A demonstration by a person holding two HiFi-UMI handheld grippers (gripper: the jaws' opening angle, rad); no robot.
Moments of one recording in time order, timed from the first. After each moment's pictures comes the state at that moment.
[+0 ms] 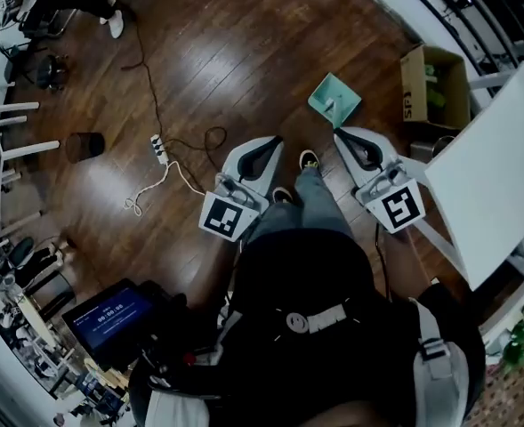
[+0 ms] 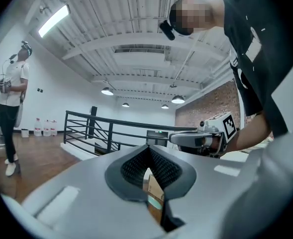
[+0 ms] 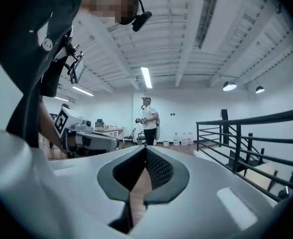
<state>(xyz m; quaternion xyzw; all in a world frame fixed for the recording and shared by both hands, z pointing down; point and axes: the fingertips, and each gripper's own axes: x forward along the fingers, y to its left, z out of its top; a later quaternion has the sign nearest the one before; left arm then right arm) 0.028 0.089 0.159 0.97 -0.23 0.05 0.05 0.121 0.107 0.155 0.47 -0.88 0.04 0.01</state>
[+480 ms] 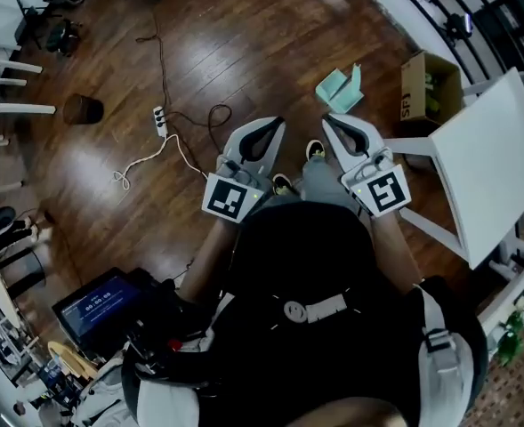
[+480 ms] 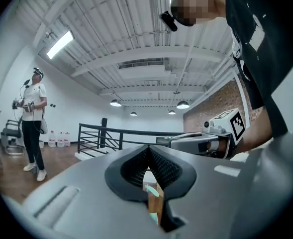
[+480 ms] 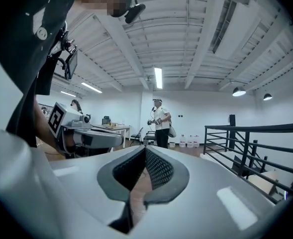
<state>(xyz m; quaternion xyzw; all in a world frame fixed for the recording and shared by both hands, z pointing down) -0.063 0.200 0.085 0.96 -0.30 0.00 0.01 0.008 0.212 0.094 0.44 -0.90 0.01 0.02</state>
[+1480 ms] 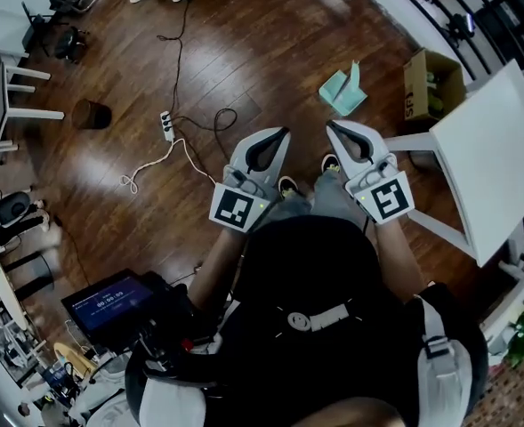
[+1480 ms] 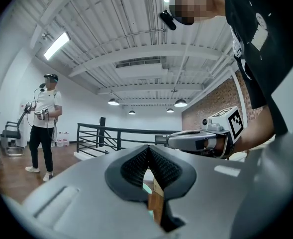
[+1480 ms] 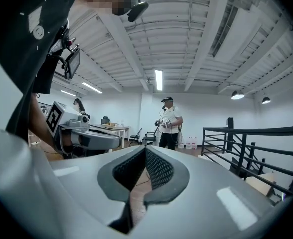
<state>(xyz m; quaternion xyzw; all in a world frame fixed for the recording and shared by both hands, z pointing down) -0.058 0.213 0.090 0.96 -0.29 0.01 0.01 0.011 0.221 0.092 0.45 -0.89 0.00 0.01</state>
